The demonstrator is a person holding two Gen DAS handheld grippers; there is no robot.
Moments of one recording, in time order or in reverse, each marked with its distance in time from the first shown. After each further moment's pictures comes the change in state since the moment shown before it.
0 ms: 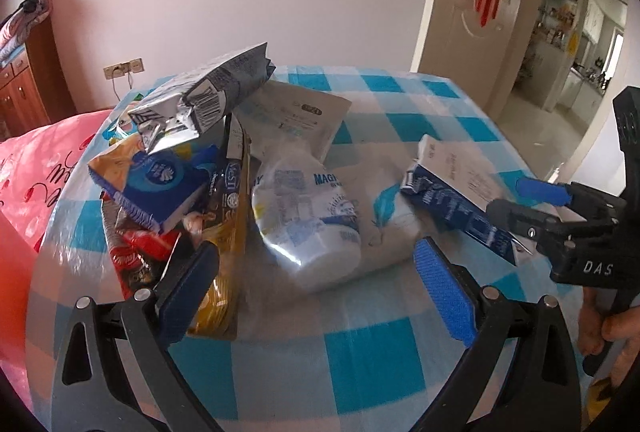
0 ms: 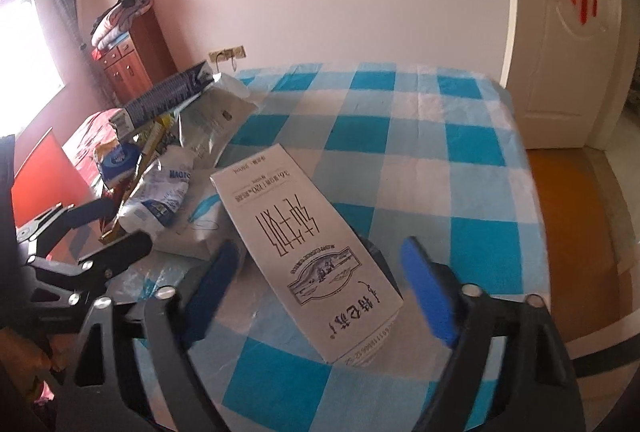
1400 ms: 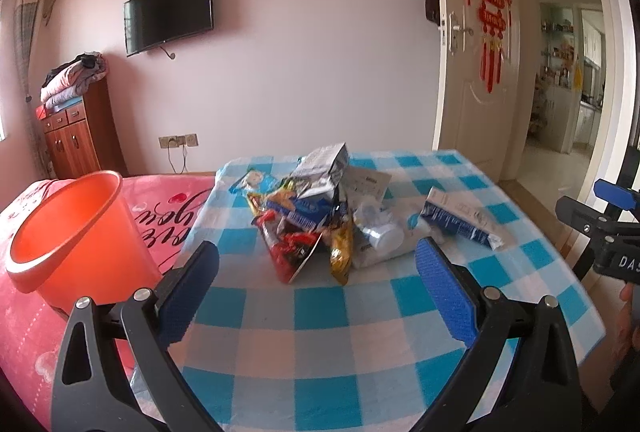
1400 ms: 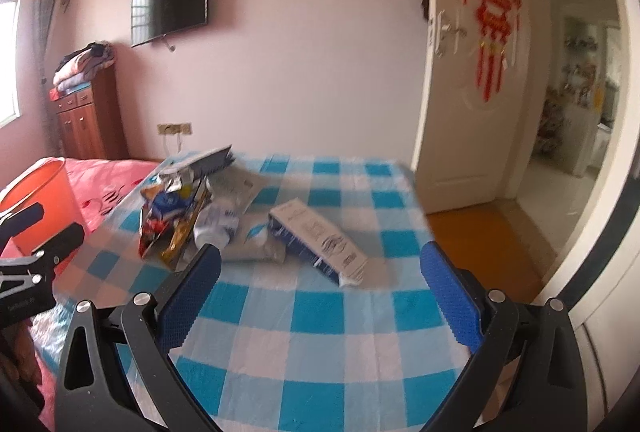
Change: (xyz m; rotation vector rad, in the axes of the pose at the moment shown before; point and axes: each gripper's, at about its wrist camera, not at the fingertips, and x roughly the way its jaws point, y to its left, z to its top) left arm -0.182 0.055 -0.063 0.024 -0.314 0.116; right arm -0.162 0.113 -0.069 0.008 -0.339 -0.320
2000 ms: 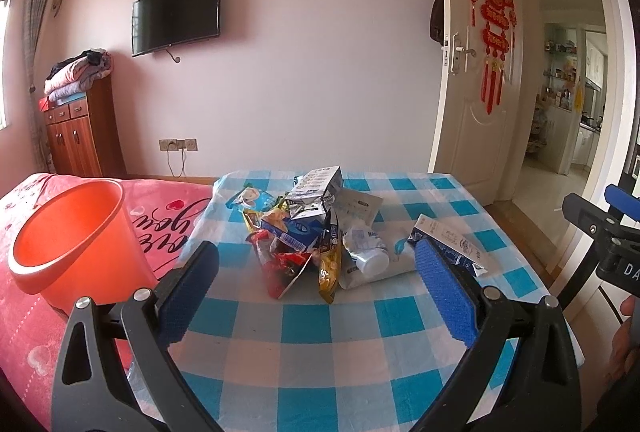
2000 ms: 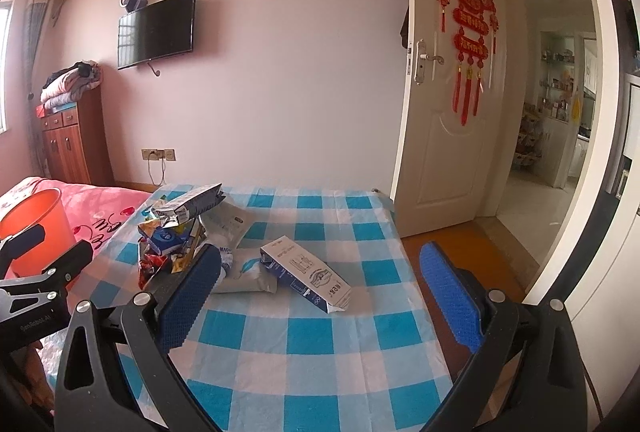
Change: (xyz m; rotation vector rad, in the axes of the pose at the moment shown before) left arm -0.020 -0.006 0.022 -0.056 -0.050 -0.010; right arm -0.041 0.012 0.025 0.013 -0.107 -0.095
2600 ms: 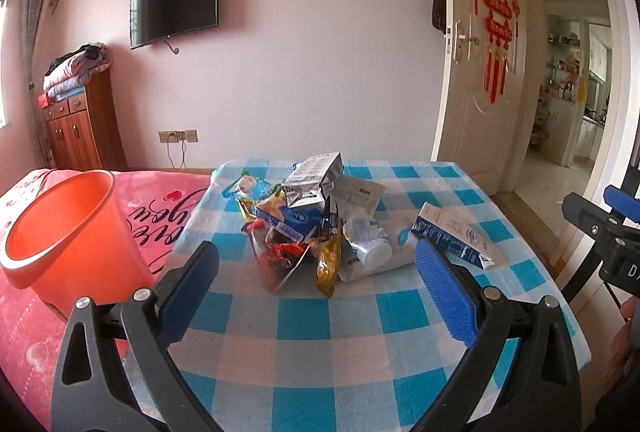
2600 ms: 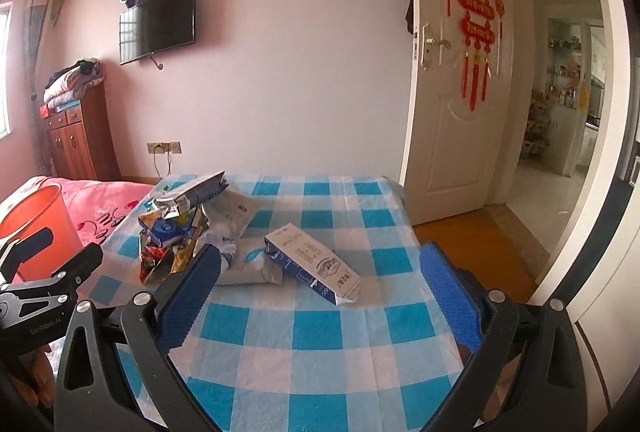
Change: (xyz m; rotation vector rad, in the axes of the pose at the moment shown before) left arm 0.016 -0.004 -0.007 0.001 0.032 0.009; right arm 0.017 -0.004 -0.007 0.022 0.036 0.029
